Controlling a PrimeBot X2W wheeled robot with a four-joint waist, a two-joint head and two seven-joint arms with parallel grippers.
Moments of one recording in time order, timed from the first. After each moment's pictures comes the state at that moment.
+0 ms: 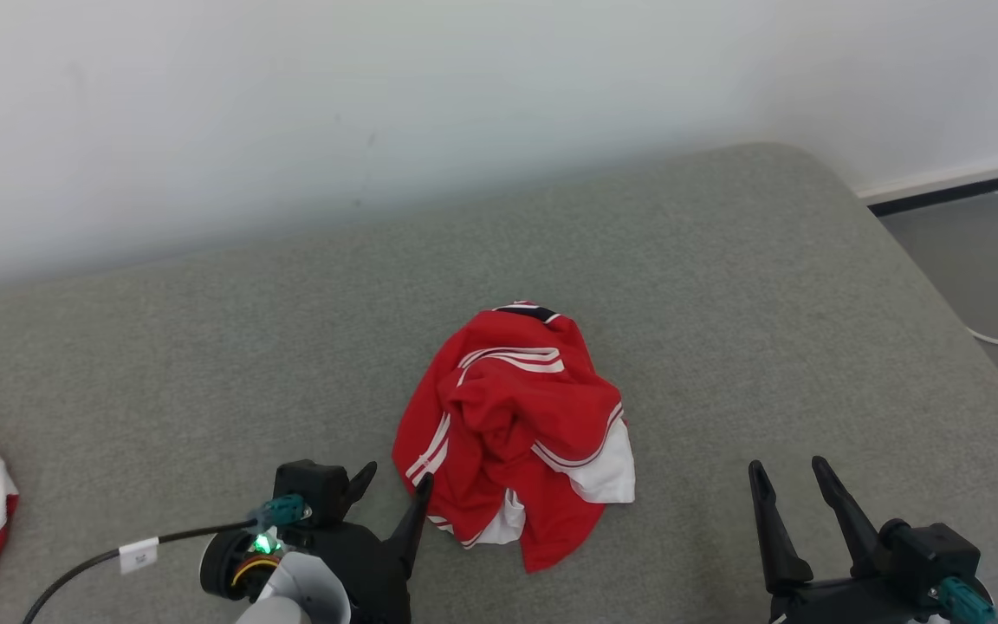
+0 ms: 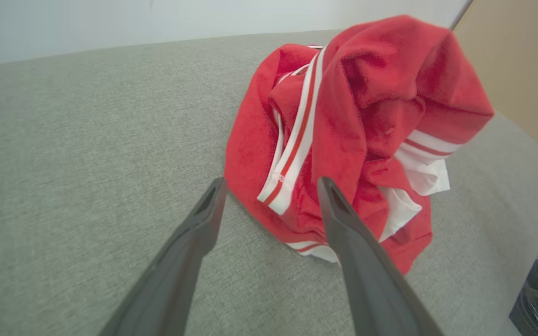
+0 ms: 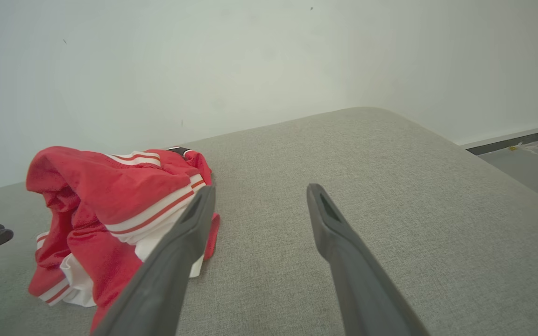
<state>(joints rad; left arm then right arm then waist) -0.36 0.14 -0.44 0.54 -0.47 -0.13 0.00 0.03 -0.12 0.00 0.11 0.23 0.13 -0.12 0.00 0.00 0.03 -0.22</state>
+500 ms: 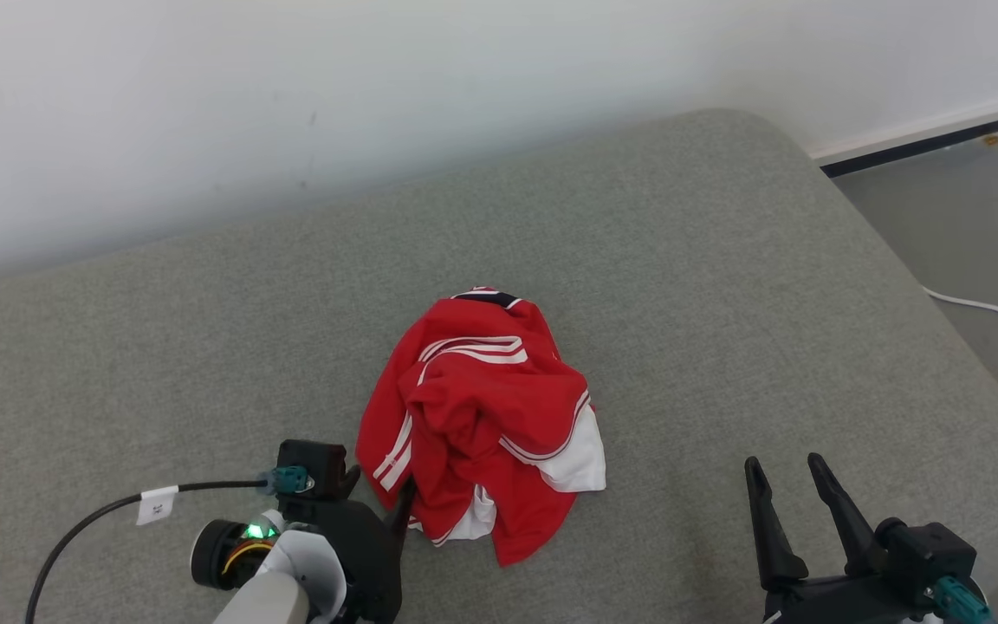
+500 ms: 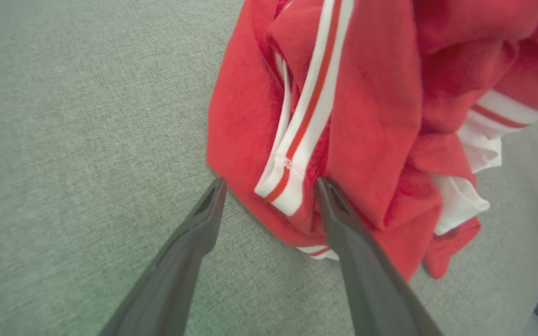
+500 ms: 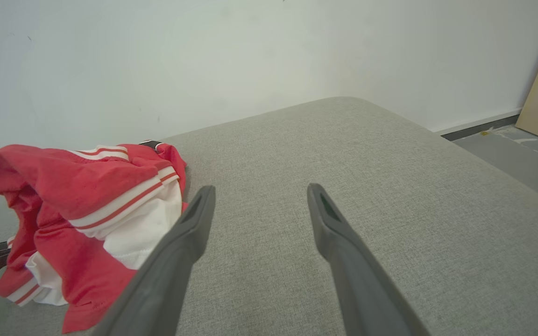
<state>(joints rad) -0.45 0.13 -0.45 0.68 -0.48 -0.10 0.11 0.02 -0.11 0.00 0.12 0.23 0.13 -0.14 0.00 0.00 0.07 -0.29</state>
